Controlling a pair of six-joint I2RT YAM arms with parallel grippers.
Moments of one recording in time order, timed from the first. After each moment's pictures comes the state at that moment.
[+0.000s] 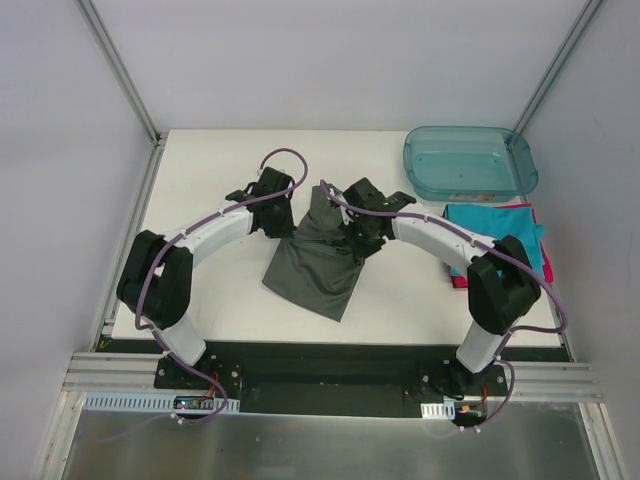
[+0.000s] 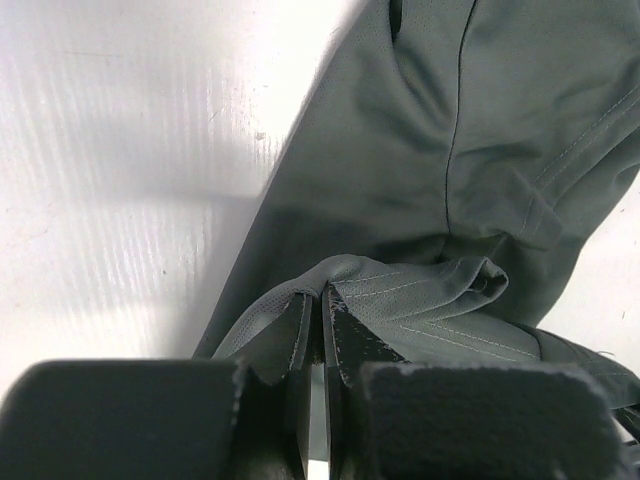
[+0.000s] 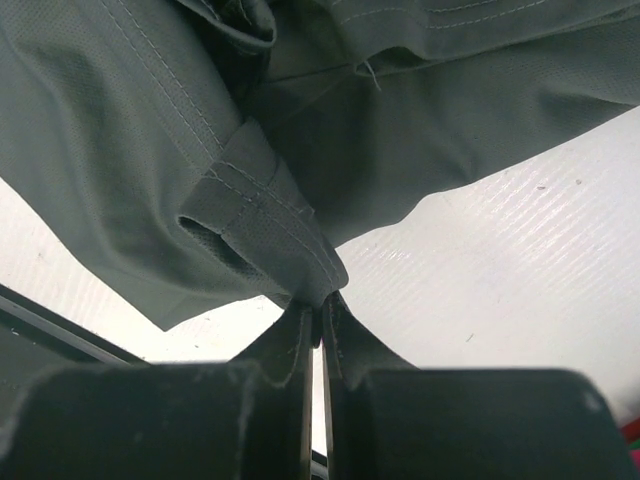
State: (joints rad) left arm -0.49 1.66 1.17 -0.51 -0.01 -0.62; right arm 0.70 1.72 1.33 -0.80 -0.08 0.08
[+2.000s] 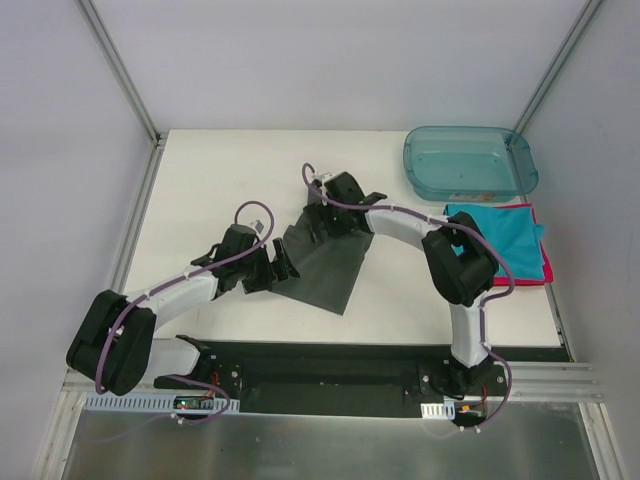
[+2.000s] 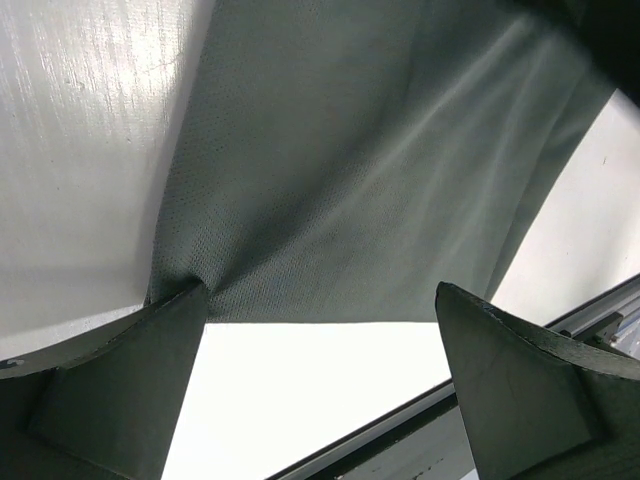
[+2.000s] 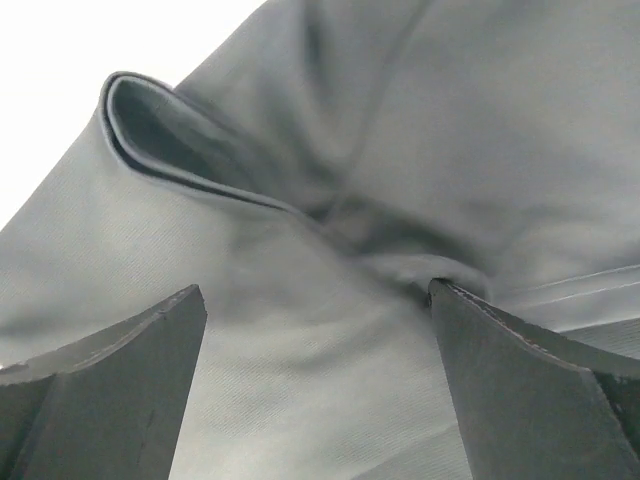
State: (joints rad) left arm -0.44 1.26 0.52 -0.15 0.25 -0.76; right arm 0.72 1.99 1.40 -0.36 -0.10 0.19
